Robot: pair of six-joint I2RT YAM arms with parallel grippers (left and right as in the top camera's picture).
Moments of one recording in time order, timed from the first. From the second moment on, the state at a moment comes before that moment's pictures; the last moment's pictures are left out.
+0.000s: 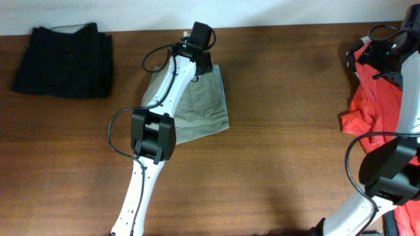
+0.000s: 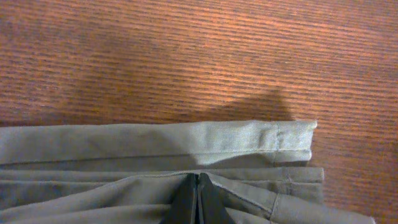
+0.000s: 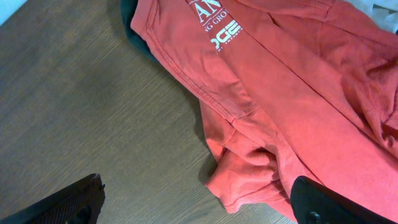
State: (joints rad) left arm -0.37 2.78 2.65 -0.98 -0.13 -0.45; right arm -0.38 2.00 2.03 -1.15 0.11 0.34
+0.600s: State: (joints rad) left arm -0.21 2.78 2.95 -1.42 -0.18 -0.38; right arm -0.38 2.00 2.03 -1.15 0.11 0.34
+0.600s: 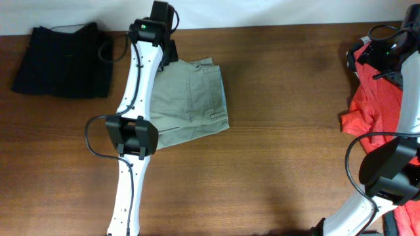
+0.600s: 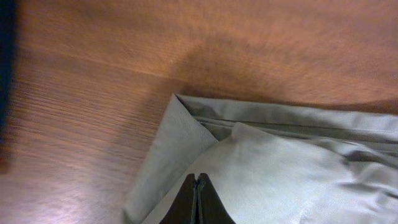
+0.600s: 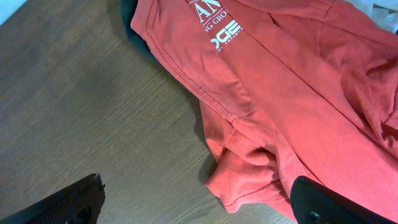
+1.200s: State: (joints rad) left arm -0.14 2.79 2.94 -1.67 -0.50 -0.47; right arm -0.38 2.00 2.03 -1.15 0.11 0.34
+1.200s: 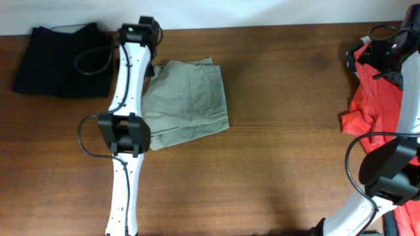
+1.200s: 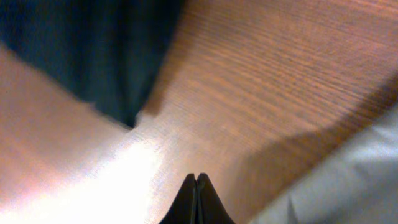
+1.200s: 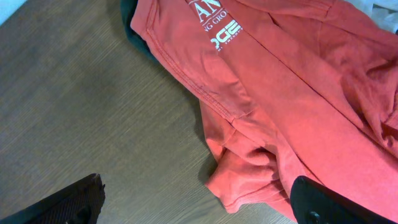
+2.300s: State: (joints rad) left arm -0.33 2.30 2.04 -1.50 -0.05 -0.39; right arm -0.38 2.00 2.03 -1.15 0.11 0.34
